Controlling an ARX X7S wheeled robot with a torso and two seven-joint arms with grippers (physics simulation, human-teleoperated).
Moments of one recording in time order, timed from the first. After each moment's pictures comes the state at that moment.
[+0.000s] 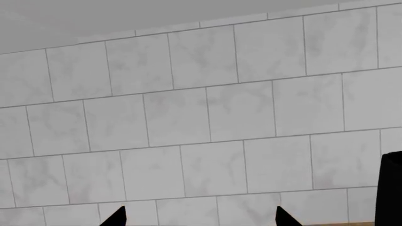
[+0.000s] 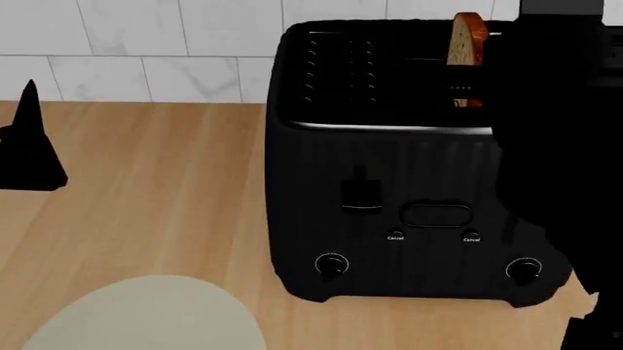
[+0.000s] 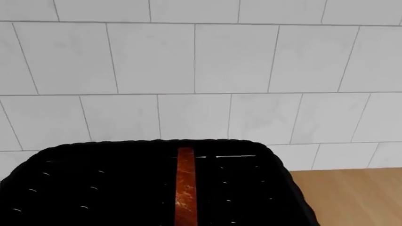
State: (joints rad) left arm -0.64 -0.38 0.04 0.51 -0.39 -0.84 -0.24; right arm 1.24 0.34 -0.07 -0.06 0.77 1.39 0.51
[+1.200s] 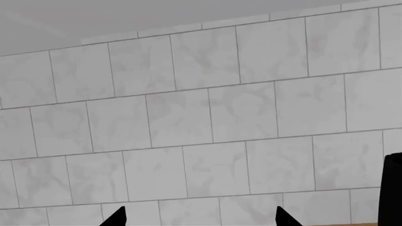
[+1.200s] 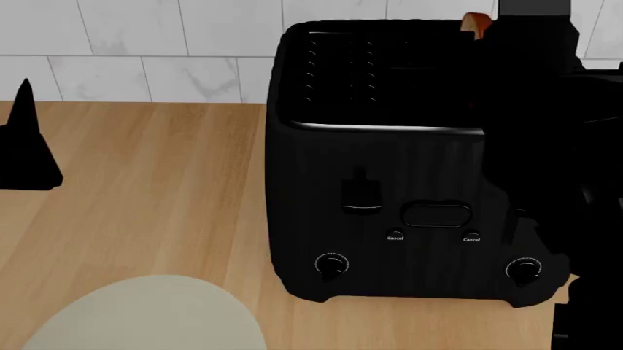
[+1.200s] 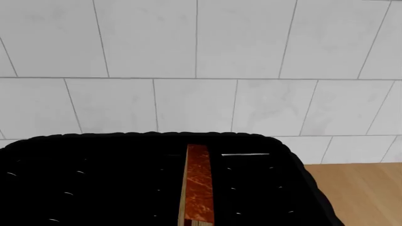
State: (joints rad) left arm -0.64 -0.40 0.04 0.51 -0.41 -0.84 -0.25; right arm 1.28 0.34 -0.23 0.21 0.69 1.19 0.39
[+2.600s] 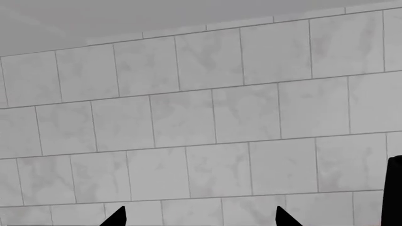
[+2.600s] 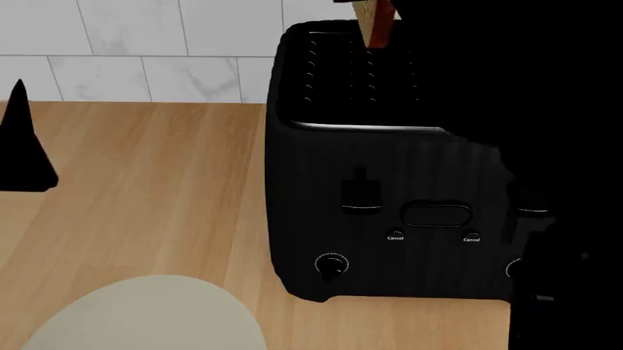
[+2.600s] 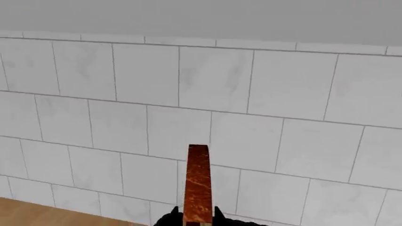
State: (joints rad) left arm -0.62 -0.41 0.03 0.52 -0.43 -0.83 -0.28; right arm 1.48 0.22 -0.13 -0.05 0.90 1.42 0.51
